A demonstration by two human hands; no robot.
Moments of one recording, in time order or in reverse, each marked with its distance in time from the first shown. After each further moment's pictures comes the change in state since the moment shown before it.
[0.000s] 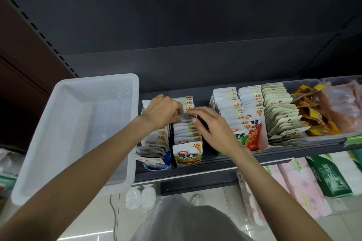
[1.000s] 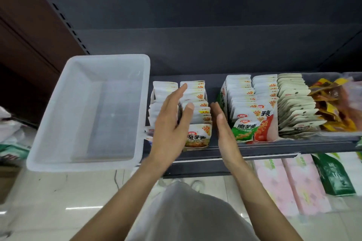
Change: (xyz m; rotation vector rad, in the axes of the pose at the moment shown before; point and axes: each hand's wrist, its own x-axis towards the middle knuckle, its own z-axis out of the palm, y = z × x) left_hand -0.096 0.082 -0.005 -1.038 0.545 -0.409; right_hand -0.046 -0.036 0.023 0.876 0.094 0.536
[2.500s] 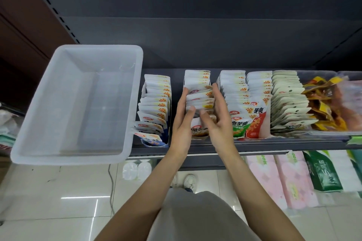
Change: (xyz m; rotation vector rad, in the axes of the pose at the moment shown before) left_hand 0.002 -0.029 0.072 -0.730 0.024 -0.253; right_hand 0.017 -0.001 -0.011 -0.092 0.085 -0.231
